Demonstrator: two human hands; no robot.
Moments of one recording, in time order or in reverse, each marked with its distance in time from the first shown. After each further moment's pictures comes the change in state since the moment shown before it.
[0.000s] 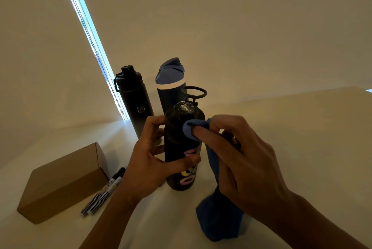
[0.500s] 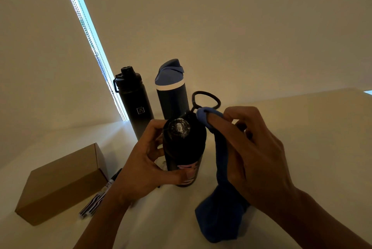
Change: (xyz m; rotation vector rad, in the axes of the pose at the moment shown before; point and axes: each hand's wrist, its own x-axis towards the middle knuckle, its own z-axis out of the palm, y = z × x) left_hand 0.000 -0.004 -0.009 -0.068 -0.120 0.047; right_hand -0.003 0.014 -0.006 -0.096 0.009 0.117
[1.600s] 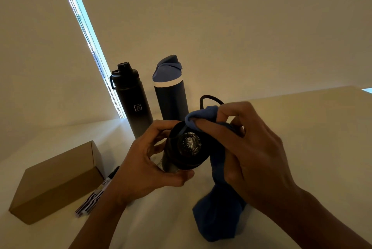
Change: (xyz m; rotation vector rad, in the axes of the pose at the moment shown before) left_hand 0.001 0.002 0.000 0.172 -0.010 0.083; right_hand 0.005 -0.007 -0.011 0.038 -0.099 -0.019
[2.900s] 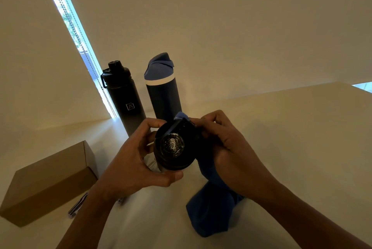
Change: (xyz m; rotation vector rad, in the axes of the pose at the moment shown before) left_hand 0.001 0.007 -0.005 -0.050 -0.091 -0.105; right_hand -0.003 0.010 0.031 0.598 -0.114 0.391
